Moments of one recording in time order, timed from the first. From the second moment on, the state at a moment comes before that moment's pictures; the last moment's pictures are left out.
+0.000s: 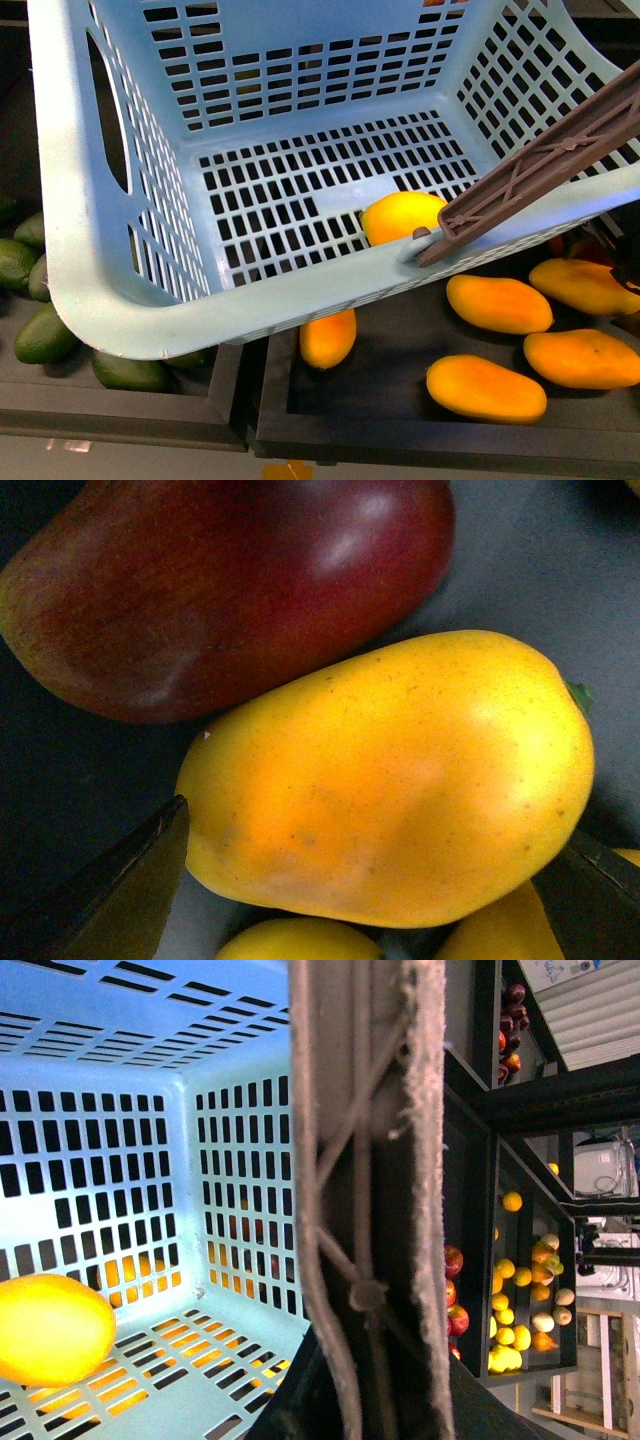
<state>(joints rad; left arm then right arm) -0.68 1.74 1.41 -0.17 0.03 -1.07 -0.11 2.44 1.21 0.04 0.09 0.99</state>
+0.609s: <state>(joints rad) -0.68 1.74 1.41 -0.17 0.03 -1.07 -0.14 2.49 1.24 0.03 0.12 0.99</state>
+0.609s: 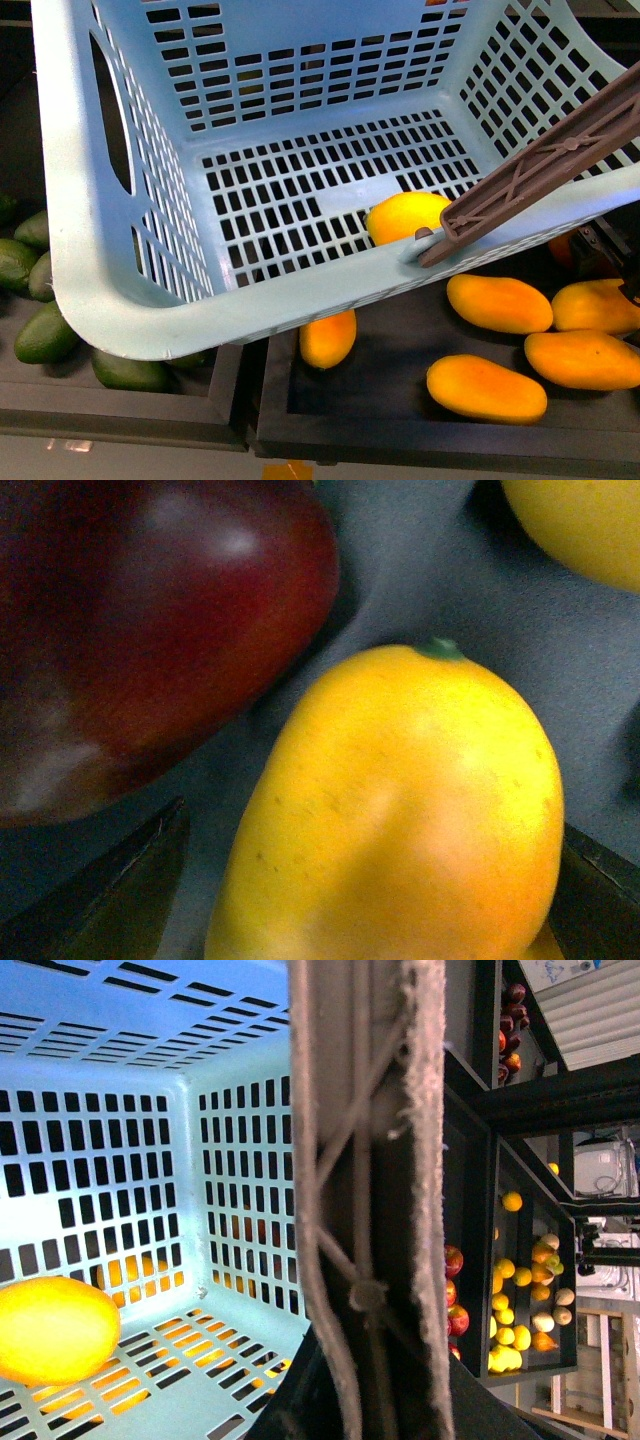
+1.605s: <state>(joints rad) -0.68 1.74 1.41 -0.17 0.03 -1.07 -0.26 2.23 1.04 0.13 0.07 0.91</state>
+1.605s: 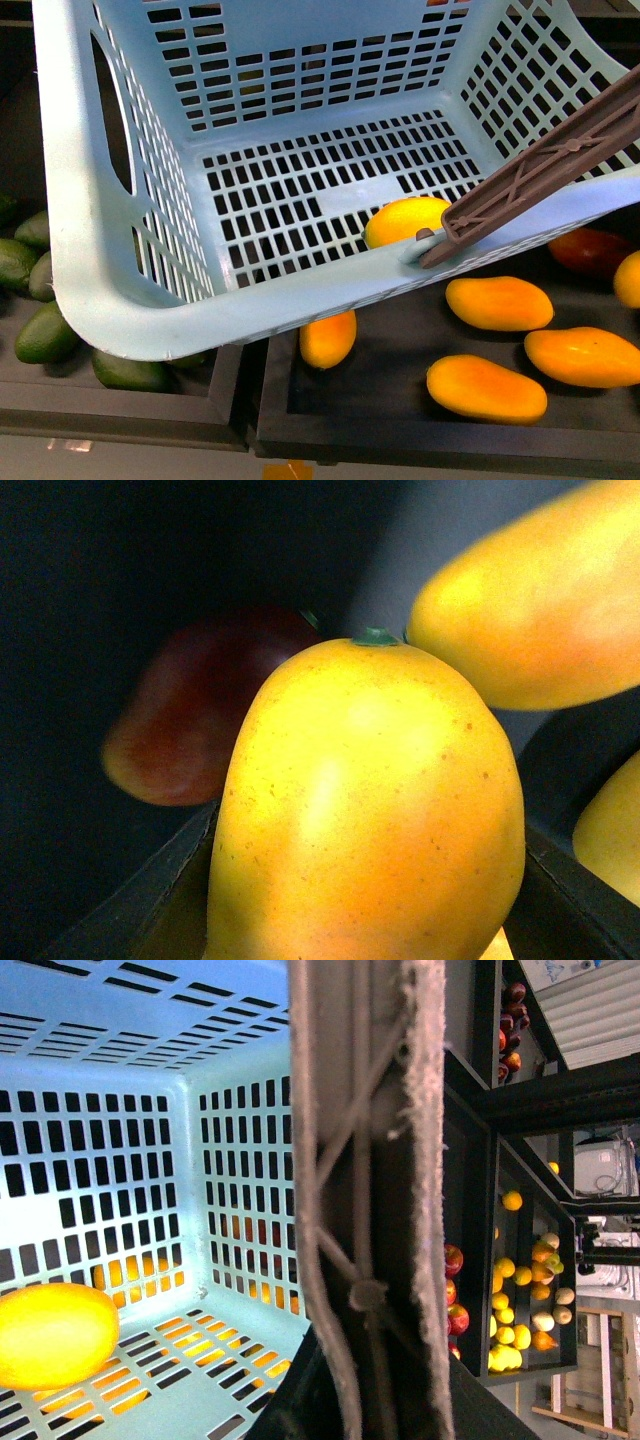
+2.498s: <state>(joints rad) -0.68 1.74 1.41 -0.17 0.03 -1.07 0.09 1.43 1.02 0.06 0.10 0.87</state>
